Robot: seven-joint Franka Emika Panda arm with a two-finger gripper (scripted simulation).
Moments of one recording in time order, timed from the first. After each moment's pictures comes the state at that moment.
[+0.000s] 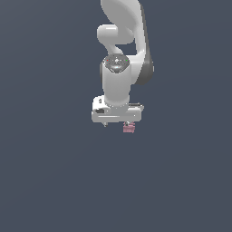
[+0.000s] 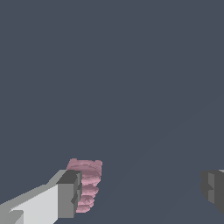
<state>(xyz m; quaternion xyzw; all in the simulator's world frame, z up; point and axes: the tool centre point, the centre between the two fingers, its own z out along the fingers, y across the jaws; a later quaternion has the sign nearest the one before) 0.001 0.003 0.168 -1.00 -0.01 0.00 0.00</state>
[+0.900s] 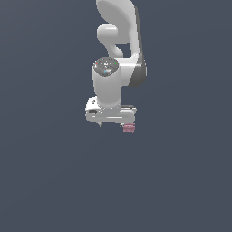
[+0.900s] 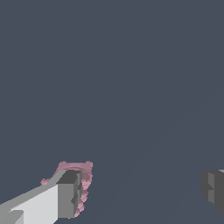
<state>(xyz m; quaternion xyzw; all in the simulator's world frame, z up) -0.003 -0.022 0.158 -1.00 0.03 0.00 0.01</state>
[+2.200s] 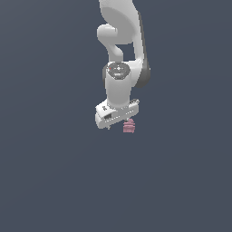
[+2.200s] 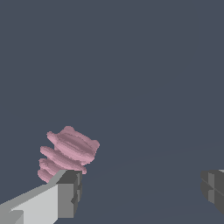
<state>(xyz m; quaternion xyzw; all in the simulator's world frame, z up) -0.026 0.009 0.133 -0.97 -0.23 0.00 0.00</state>
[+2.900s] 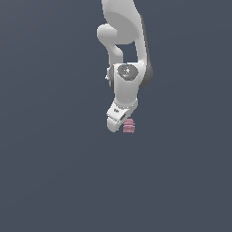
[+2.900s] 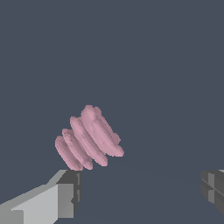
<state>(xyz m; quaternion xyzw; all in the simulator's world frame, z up) -0.048 0.037 0.115 -0.90 -0.44 0.00 0.00</state>
